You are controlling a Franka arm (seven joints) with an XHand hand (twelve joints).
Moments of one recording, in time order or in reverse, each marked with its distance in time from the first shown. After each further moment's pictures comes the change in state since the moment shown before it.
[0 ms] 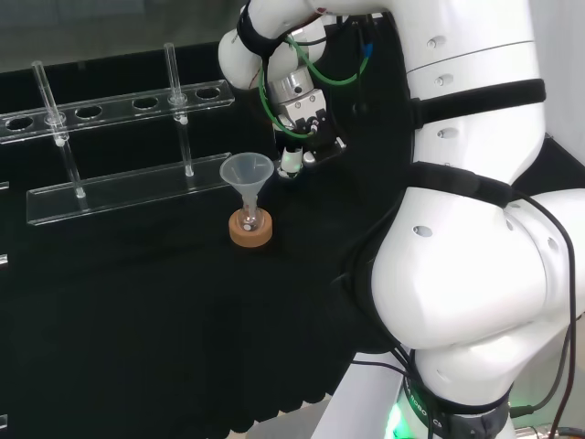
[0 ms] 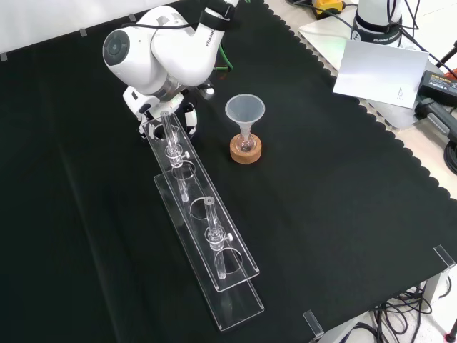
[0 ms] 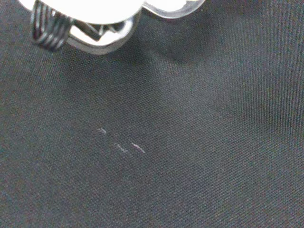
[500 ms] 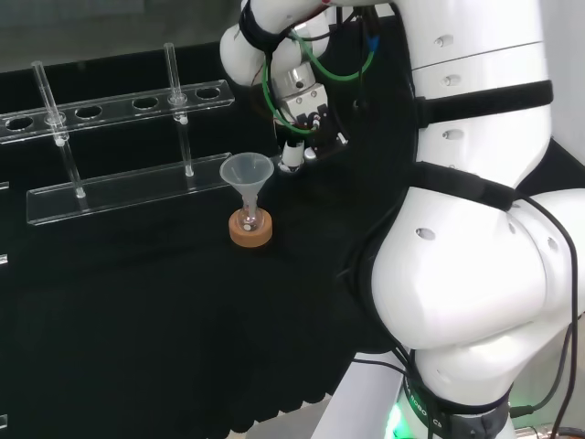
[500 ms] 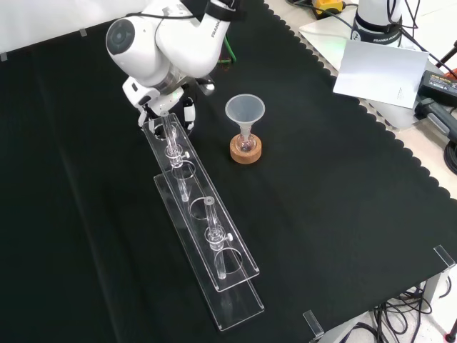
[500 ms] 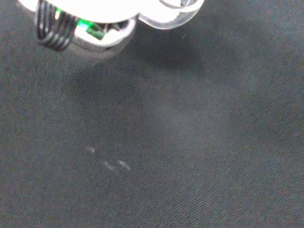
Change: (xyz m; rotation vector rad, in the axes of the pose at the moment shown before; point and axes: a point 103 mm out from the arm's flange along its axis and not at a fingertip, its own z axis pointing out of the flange) arm -0.007 -0.009 -0.016 -0.052 -0.010 0.030
